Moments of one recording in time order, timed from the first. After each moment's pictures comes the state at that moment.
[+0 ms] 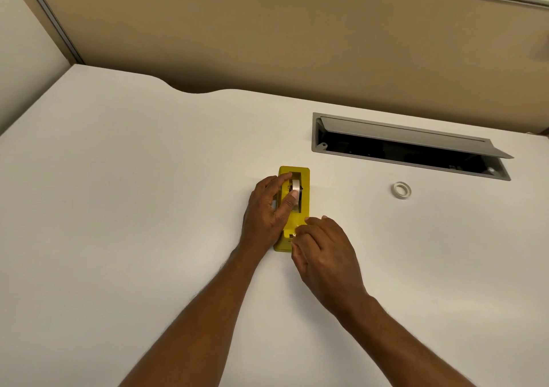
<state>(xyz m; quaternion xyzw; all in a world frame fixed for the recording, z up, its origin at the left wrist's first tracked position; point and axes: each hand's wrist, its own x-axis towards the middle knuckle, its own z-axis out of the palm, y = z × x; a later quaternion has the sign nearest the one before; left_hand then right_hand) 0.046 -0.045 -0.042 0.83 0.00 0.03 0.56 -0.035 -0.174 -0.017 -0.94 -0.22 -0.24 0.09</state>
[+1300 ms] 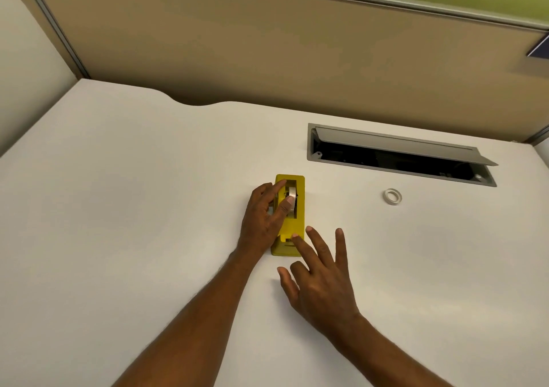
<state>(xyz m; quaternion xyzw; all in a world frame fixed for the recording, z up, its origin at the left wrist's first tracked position) 0.047 -0.042 -0.038 0.83 0.00 0.01 0.56 -0.063 -0.169 -0.013 -0.96 -0.20 -0.20 0.01</state>
